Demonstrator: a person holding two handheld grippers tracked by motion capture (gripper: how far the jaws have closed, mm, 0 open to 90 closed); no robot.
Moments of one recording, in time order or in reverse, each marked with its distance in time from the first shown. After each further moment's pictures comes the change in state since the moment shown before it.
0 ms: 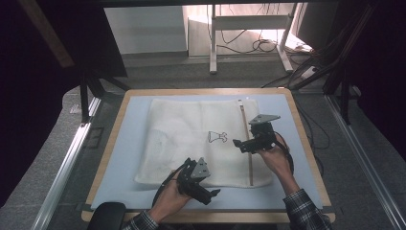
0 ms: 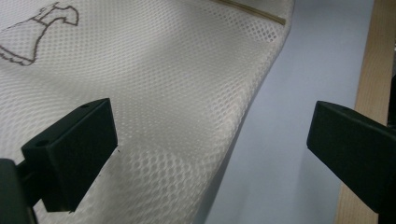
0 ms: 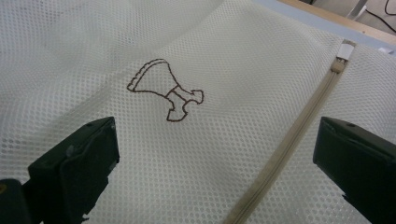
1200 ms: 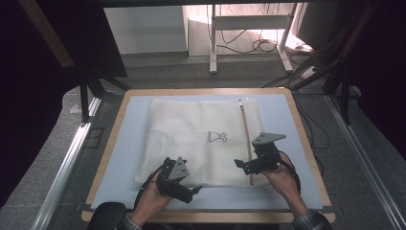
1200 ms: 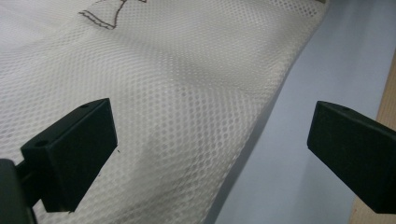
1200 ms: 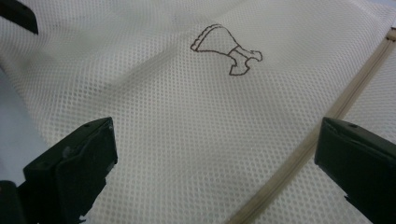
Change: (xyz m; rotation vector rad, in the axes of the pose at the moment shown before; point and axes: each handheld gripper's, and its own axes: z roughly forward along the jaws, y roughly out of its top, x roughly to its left) left arm 0.018 -0.031 -0.042 -0.026 0.109 -0.033; right arm 0.037 -0.037 -0.033 0.002 0.085 -0.017
